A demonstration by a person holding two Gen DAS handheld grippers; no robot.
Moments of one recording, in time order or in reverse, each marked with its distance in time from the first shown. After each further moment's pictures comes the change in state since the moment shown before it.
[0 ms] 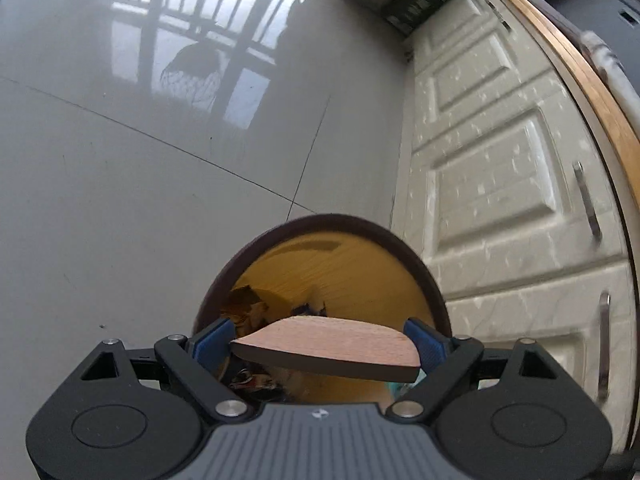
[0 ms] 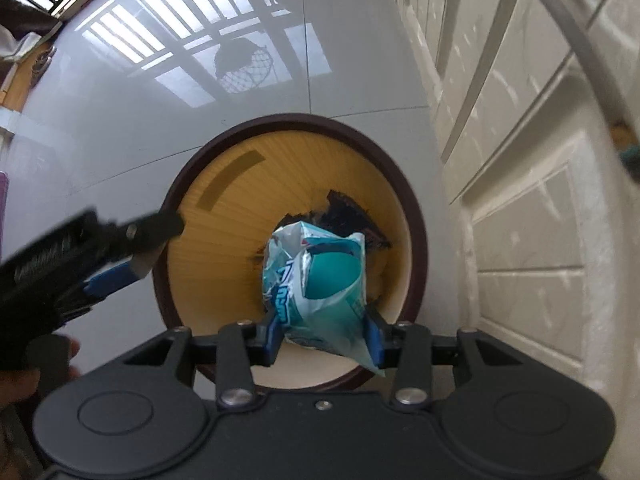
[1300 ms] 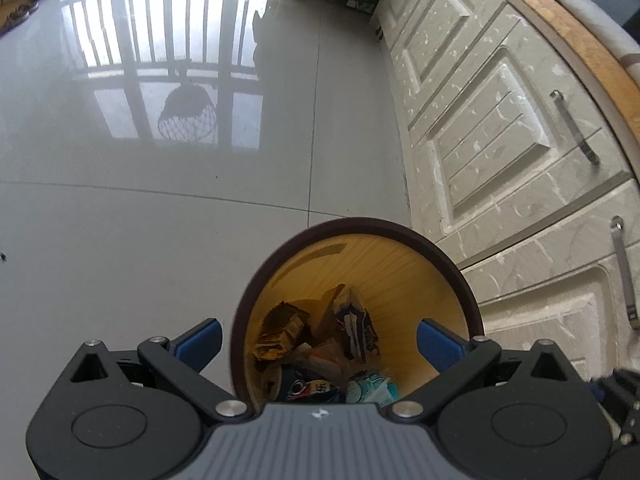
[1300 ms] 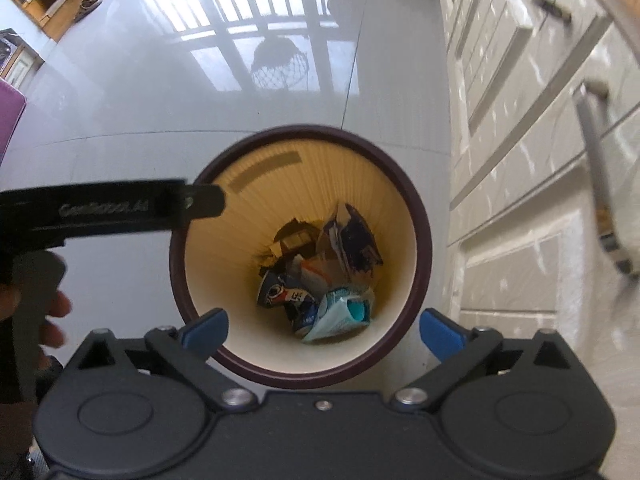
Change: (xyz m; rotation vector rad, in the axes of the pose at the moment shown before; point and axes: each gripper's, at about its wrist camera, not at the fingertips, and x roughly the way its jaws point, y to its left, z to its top) left arm -0.033 -0.042 0.004 0.299 0.008 0.165; right arm -0.038 0.031 -0.009 -0.271 -0.075 -0.069
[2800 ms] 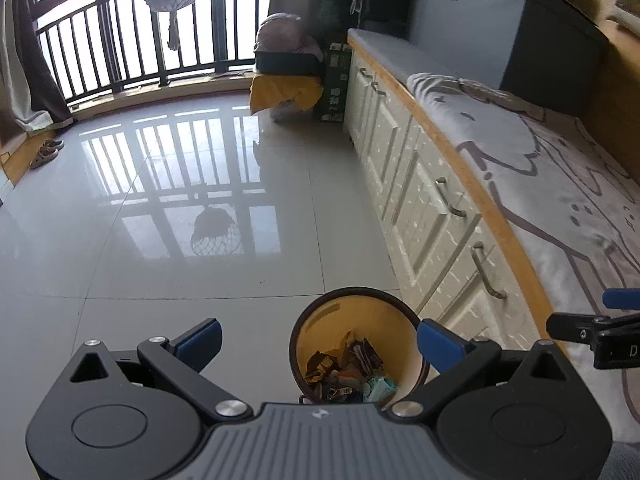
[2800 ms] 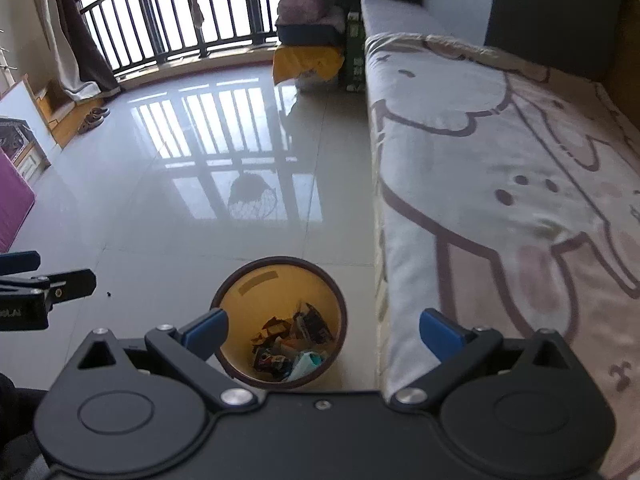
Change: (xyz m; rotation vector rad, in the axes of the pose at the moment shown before) left arm -0.267 -0.057 -0.066 0.207 -0.303 0.108; right arm -0.244 -0.010 -0.097 0.062 -0.425 -0.107
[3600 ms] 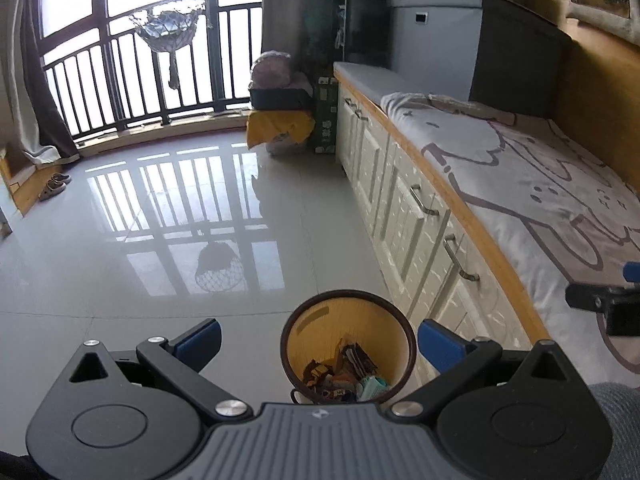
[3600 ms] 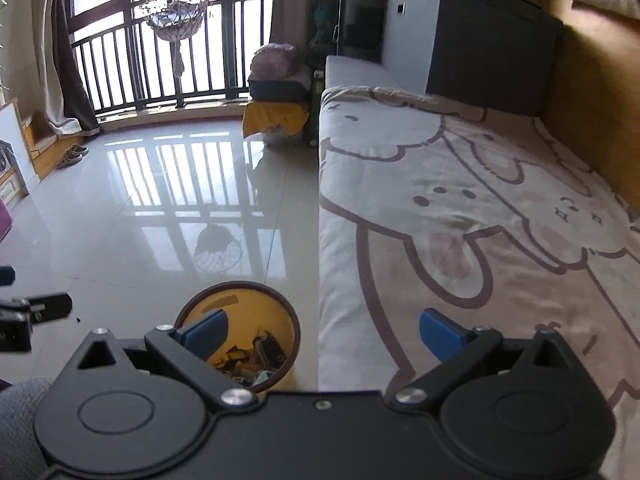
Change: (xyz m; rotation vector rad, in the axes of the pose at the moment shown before) left arm -0.042 -0.034 -0.063 0.039 -0.133 0.024; right arm -0.053 -0.017 -0.070 -0.013 -0.206 -0.116
